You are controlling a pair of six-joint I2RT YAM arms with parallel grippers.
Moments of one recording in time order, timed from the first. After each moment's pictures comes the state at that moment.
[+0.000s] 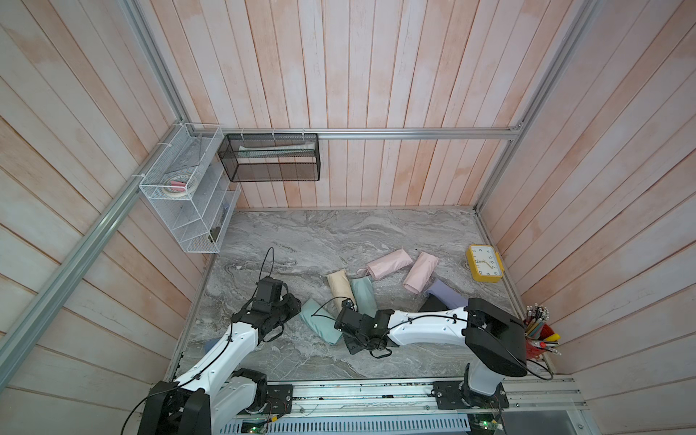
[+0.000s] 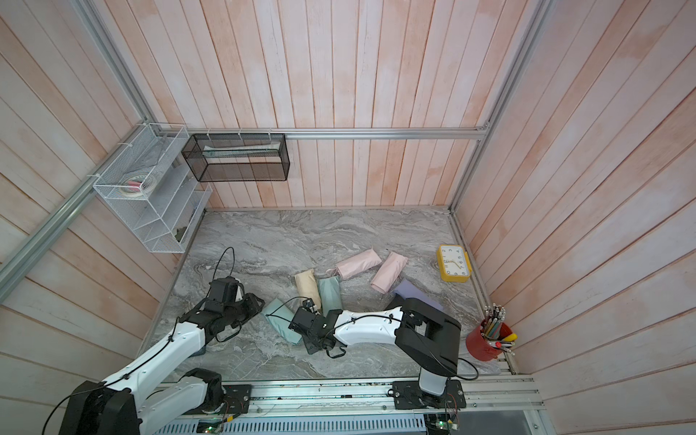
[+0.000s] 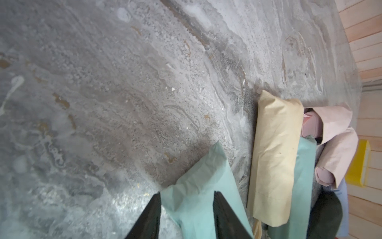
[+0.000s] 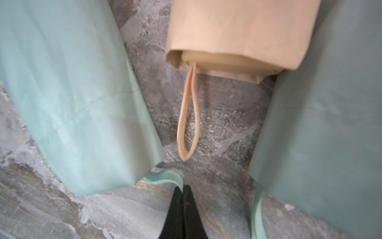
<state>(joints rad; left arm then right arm) -0.24 1.03 0.47 -0.37 0.16 -0.79 1.24 1.74 1.00 -0.47 0.17 0.73</state>
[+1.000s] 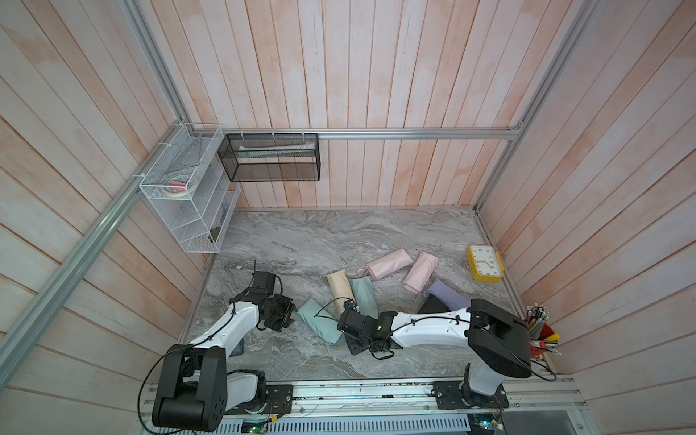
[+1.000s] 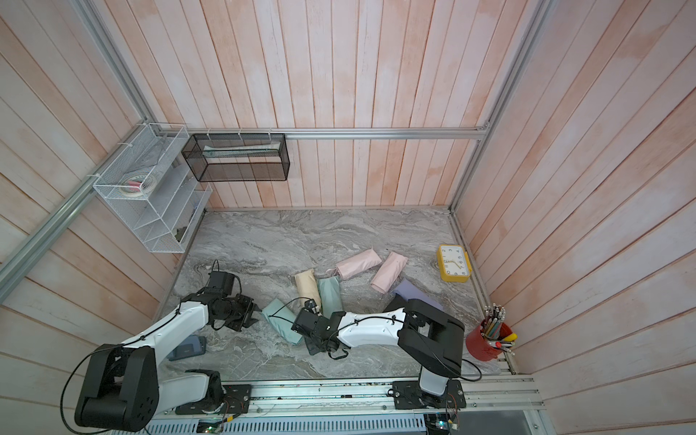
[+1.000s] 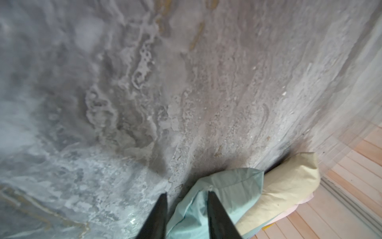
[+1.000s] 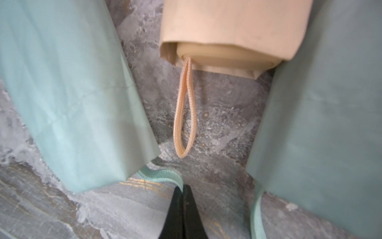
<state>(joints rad) -0.09 1.27 0.58 -0.54 0.37 -1.30 1.24 1.72 0.95 -0.42 0.17 0.74</state>
